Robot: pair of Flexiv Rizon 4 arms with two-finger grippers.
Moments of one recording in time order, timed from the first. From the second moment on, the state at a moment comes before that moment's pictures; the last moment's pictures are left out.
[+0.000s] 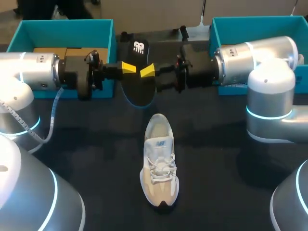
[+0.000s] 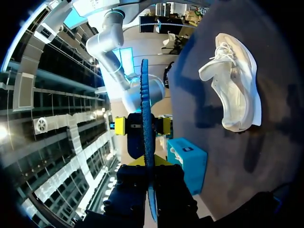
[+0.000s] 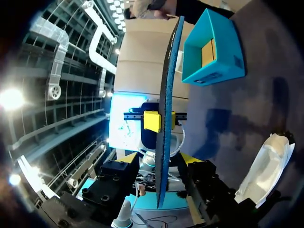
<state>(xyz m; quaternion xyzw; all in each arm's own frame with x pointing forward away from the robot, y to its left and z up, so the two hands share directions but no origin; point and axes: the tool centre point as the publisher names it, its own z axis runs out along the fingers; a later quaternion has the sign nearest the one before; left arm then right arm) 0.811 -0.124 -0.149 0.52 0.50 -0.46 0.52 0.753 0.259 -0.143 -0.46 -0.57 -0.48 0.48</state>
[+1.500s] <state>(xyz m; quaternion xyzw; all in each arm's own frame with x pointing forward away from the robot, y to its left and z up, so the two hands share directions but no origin) 0.811 -0.123 -0.149 0.52 0.50 -0.46 0.52 0.758 0.271 -0.148 -0.47 -0.57 -0.47 0.48</state>
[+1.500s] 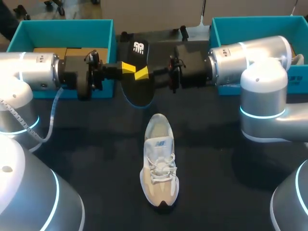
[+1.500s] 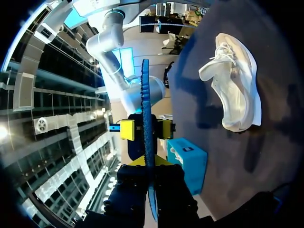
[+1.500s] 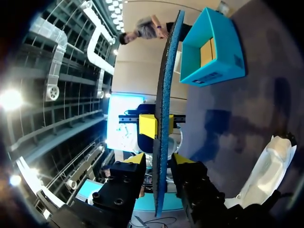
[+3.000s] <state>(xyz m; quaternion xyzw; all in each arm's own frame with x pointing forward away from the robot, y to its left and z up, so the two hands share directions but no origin) 0.799 -0.085 -0.178 0.51 0.60 -0.49 0.39 0.773 0.250 -0.156 -0.44 -0.60 -0.52 0.43</state>
